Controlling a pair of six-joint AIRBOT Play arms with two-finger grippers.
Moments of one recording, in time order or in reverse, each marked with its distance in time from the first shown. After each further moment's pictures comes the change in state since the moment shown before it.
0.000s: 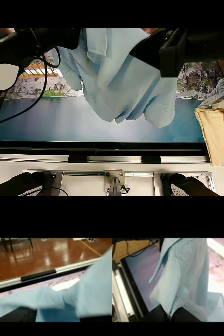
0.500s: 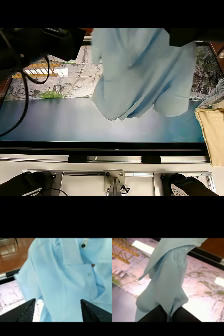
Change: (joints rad) left arm -0.139 0.107 0.024 -0.007 -0.187 0.013; right arm 0.000 0.018 0.000 -0.465 -0.187 0.147
